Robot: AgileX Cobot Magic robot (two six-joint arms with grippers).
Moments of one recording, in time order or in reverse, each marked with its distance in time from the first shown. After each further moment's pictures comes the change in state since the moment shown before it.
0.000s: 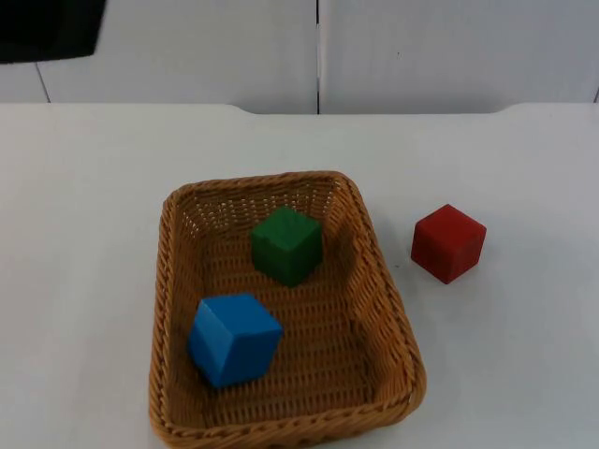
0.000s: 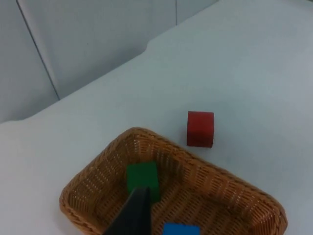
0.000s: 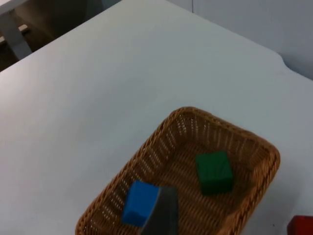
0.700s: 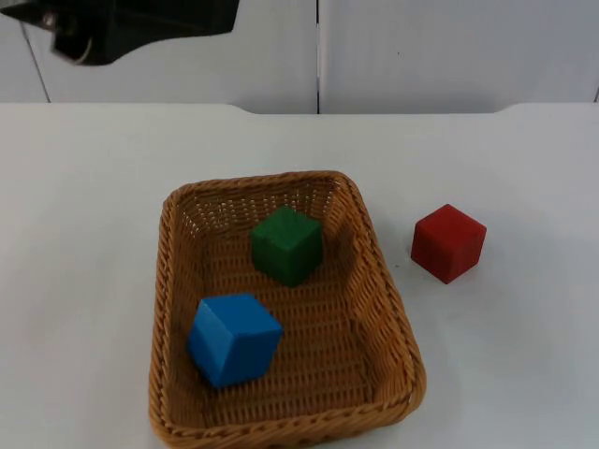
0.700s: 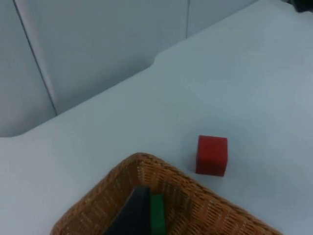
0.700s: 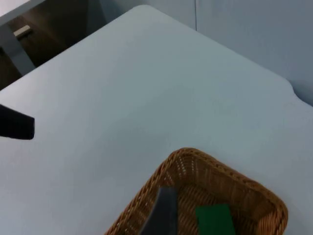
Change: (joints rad) right arm 0.000 0.356 -0.391 0.001 0.076 0.006; left arm 0.000 0.259 0.000 -0.257 -0.250 0.248
